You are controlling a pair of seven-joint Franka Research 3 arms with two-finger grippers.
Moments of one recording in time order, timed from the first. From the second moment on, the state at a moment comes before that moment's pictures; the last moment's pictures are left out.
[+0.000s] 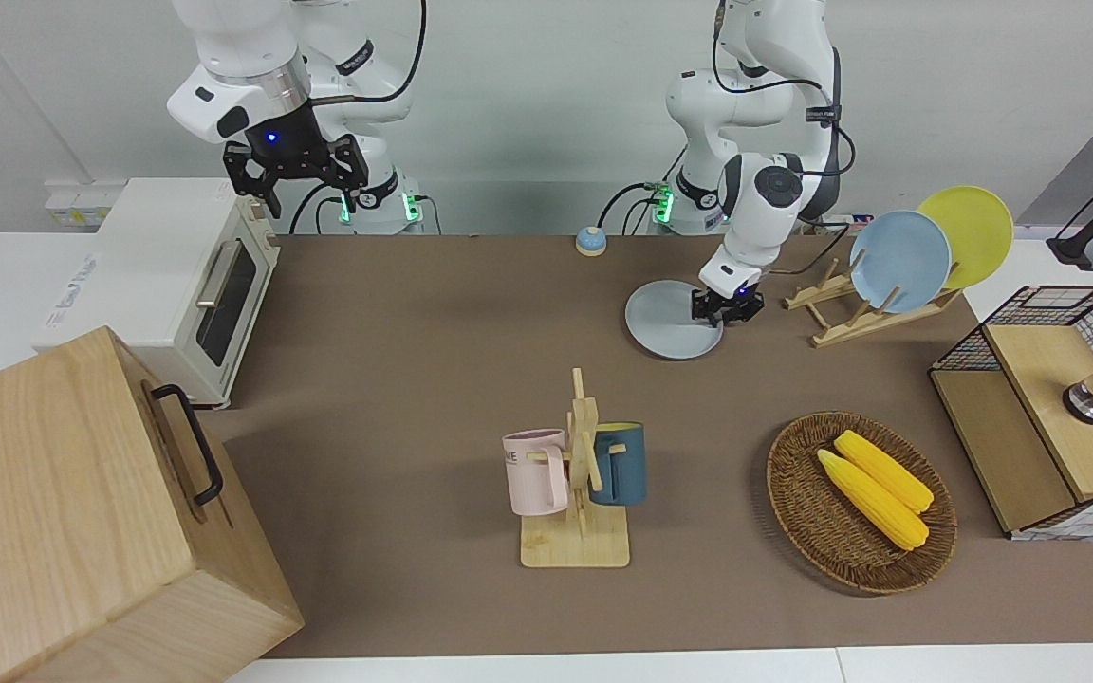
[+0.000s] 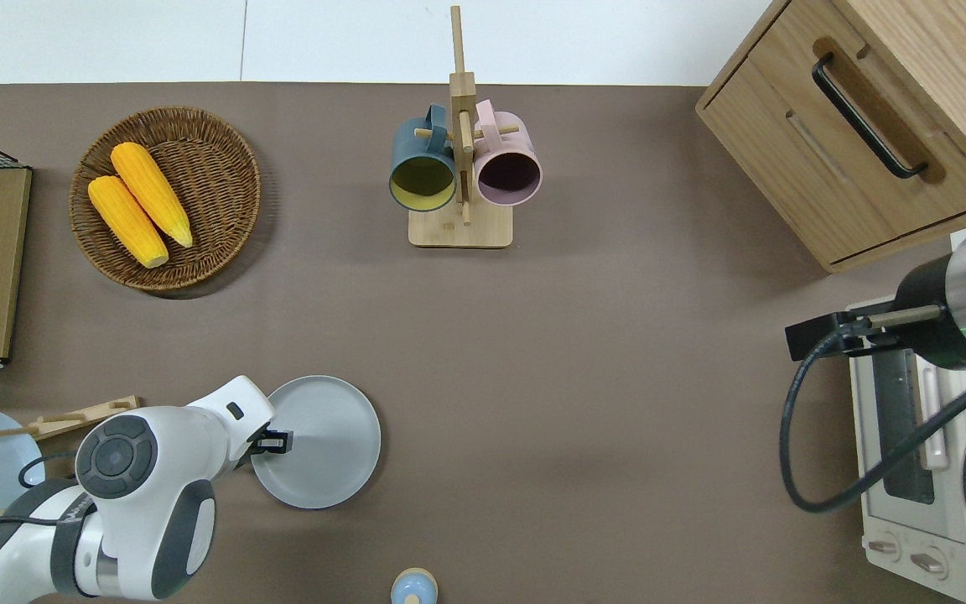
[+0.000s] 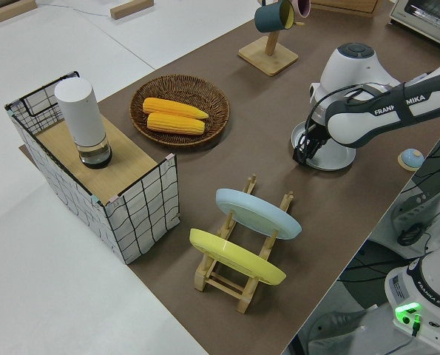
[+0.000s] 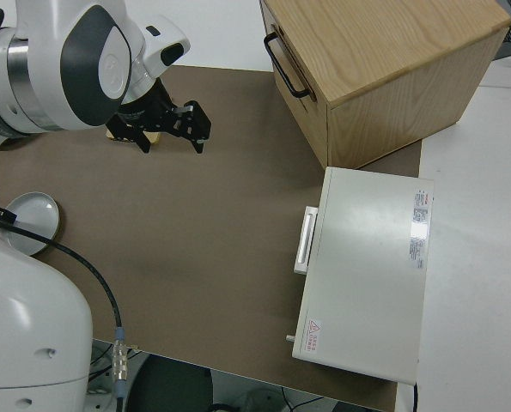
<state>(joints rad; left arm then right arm) -0.07 -0.11 -0.11 -2.61 -0.03 2.50 -0.05 -0.05 -0.02 0.19 -1.50 0.00 1.42 0.06</state>
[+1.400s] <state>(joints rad) -0.07 -0.18 -0.10 -2.42 -0.04 2.11 -0.05 -0.05 -0.02 0.19 -1.50 0.00 1.42 0.06</state>
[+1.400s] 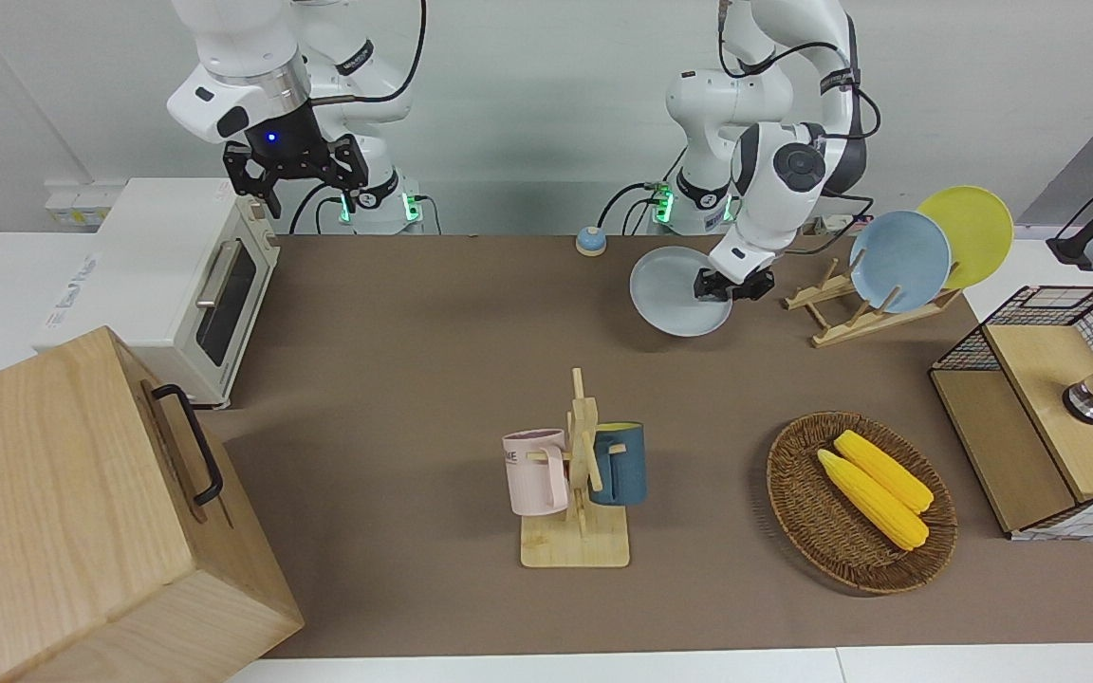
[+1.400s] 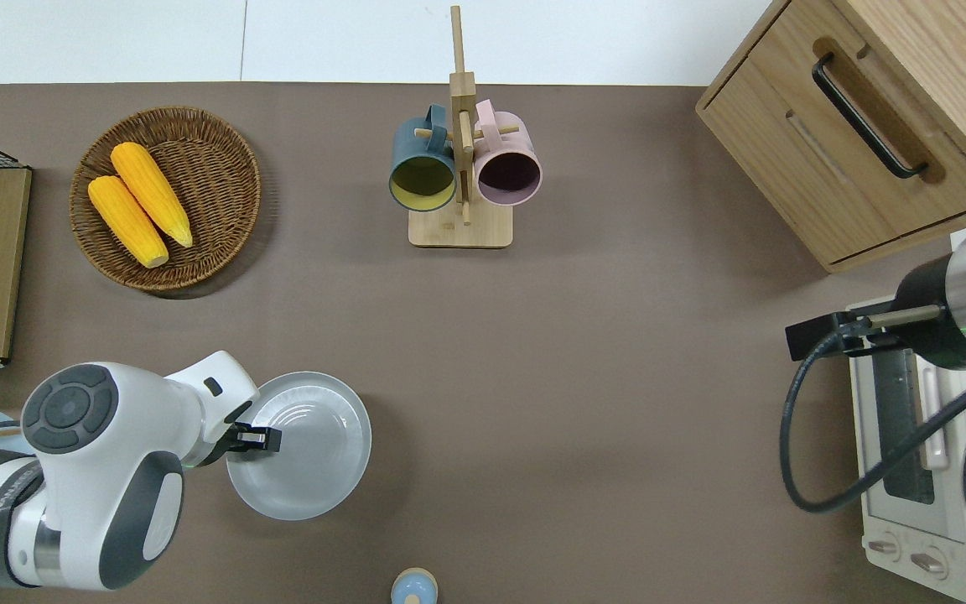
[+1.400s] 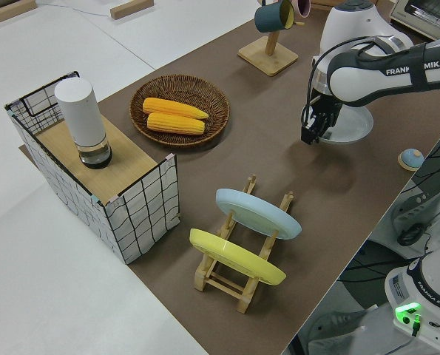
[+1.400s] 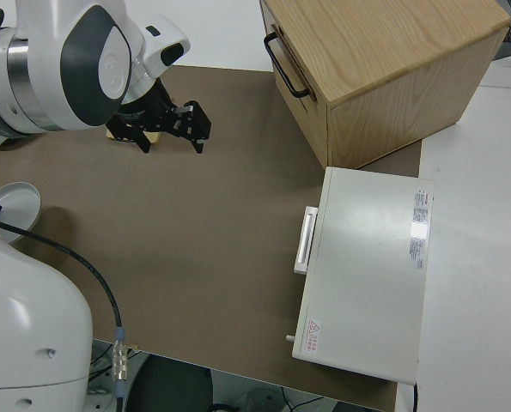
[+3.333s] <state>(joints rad) -0.06 -0.33 0.04 -2.11 0.39 1.61 -0.03 -0.05 -0.02 0.19 -1.50 0.00 1.42 0.06</state>
